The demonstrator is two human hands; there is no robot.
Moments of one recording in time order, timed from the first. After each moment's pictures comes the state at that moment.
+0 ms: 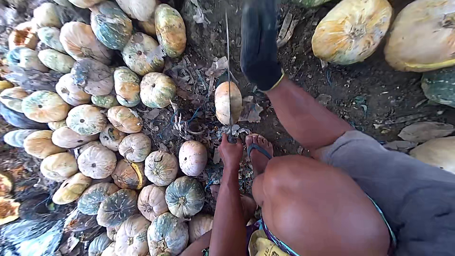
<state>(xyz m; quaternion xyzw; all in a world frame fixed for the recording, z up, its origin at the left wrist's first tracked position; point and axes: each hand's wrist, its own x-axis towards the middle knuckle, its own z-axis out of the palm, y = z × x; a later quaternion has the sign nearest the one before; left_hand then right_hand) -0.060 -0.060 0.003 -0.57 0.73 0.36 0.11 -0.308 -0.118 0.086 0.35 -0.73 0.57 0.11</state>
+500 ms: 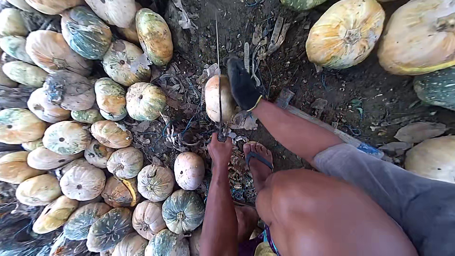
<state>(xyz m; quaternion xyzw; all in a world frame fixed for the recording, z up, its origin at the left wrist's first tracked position) -0.081 -0.106 -0.023 -0.53 0.78 0.34 0.07 -0.294 -0.118 -0.028 0.22 -0.78 0.56 -0.17</state>
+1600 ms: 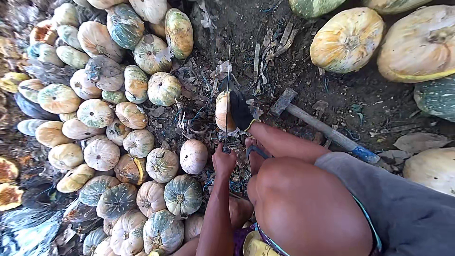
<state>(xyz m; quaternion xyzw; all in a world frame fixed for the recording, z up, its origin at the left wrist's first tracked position) -0.023 -0.064 0.016 -0.57 0.71 0.37 0.17 -0.197 -0.086 -0.037 0.23 -0.86 0.37 -0.25</state>
